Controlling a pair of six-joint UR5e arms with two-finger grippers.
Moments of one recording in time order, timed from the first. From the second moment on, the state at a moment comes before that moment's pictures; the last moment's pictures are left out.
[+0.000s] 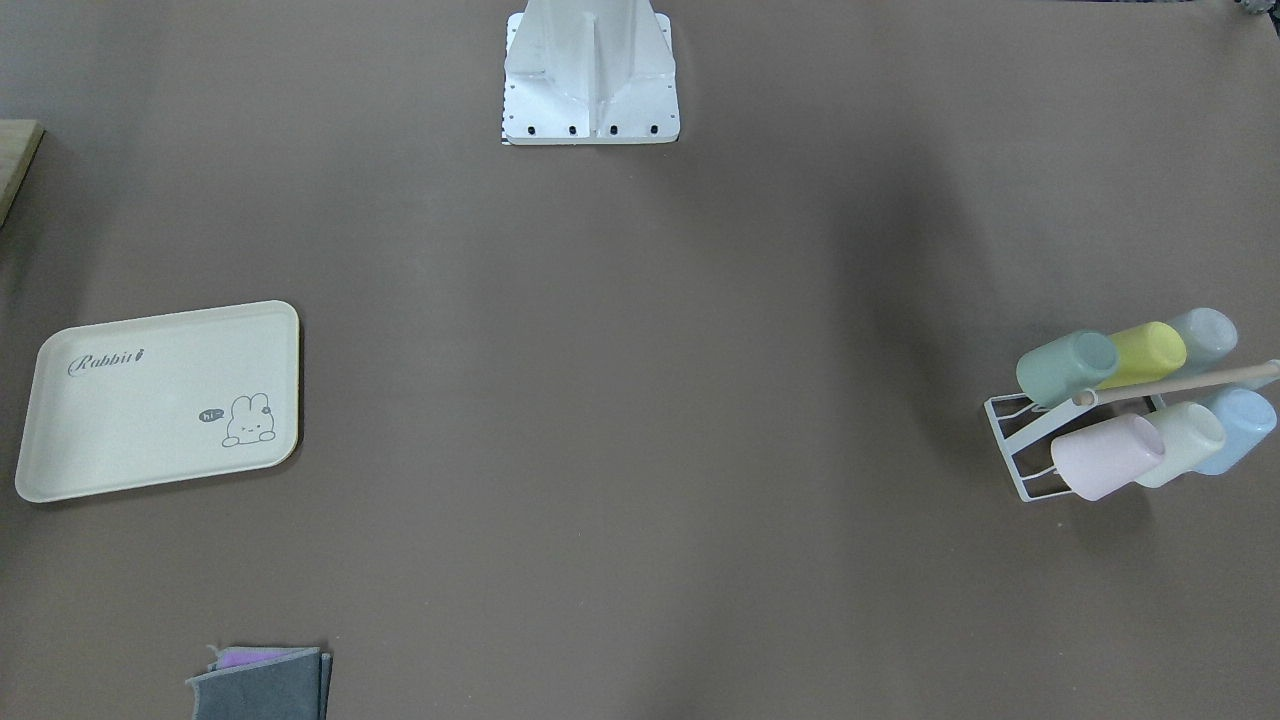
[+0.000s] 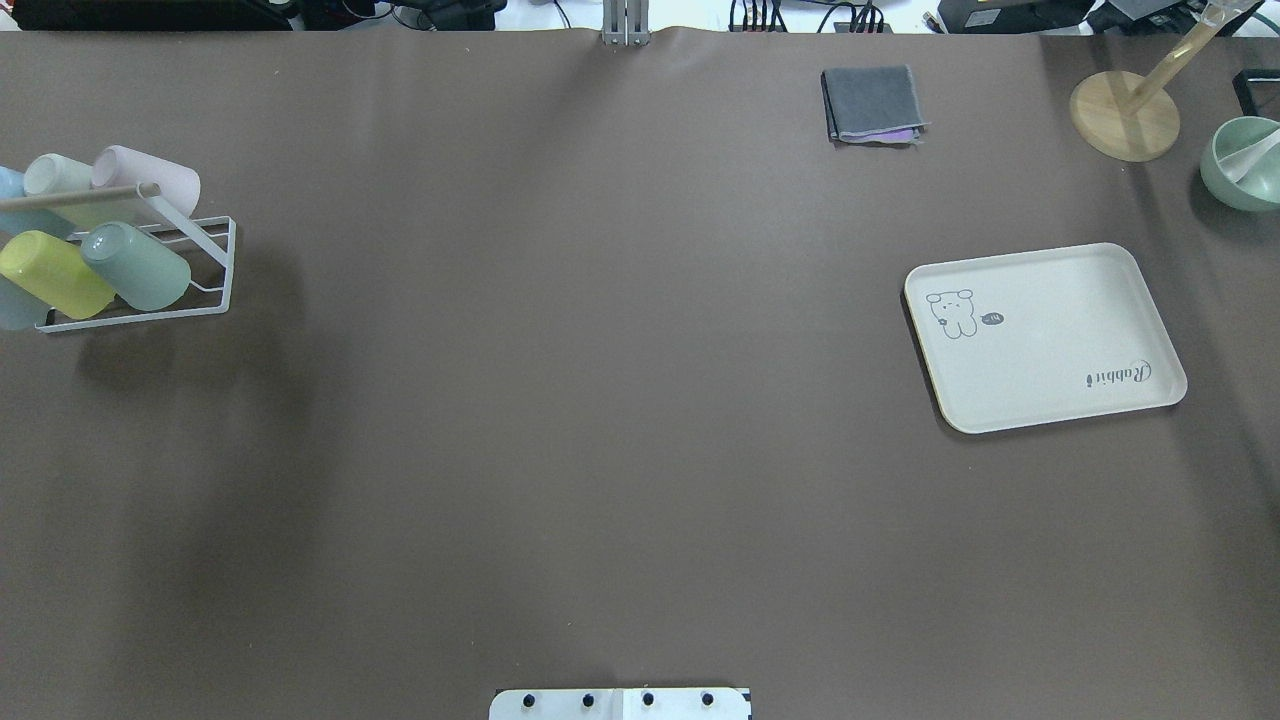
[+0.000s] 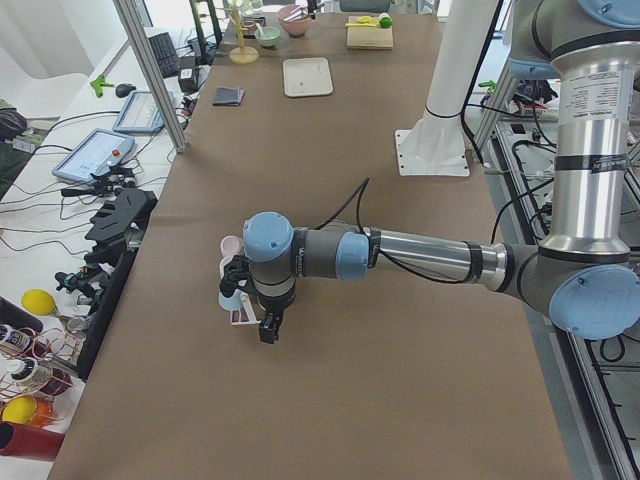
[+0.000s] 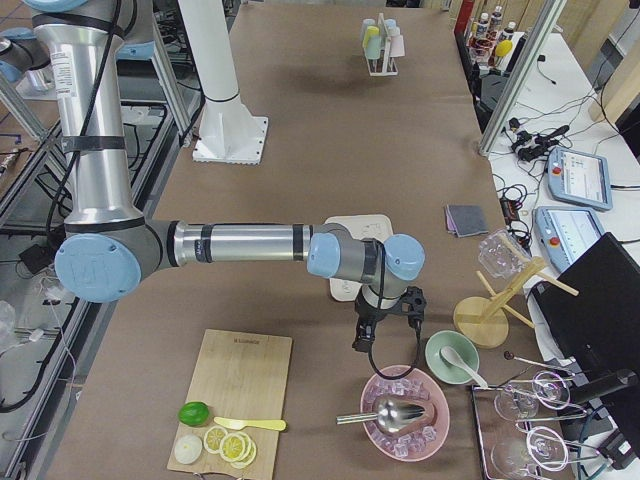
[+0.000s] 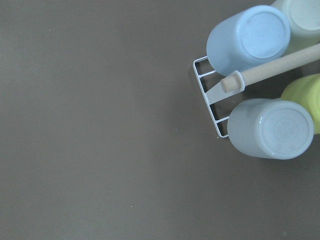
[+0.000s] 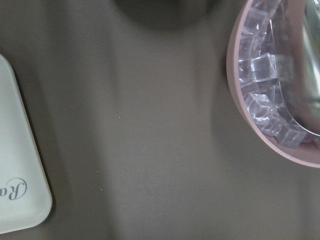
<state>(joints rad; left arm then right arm) -1.57 -1.55 -1.75 -1.50 -2.34 0.18 1.49 -1.50 1.54 -1.75 2.28 0.03</state>
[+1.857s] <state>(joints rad) -1.26 -1.64 -1.95 -1.50 -2.09 0.19 1.49 -1.52 1.55 -1.69 2.27 0.03</state>
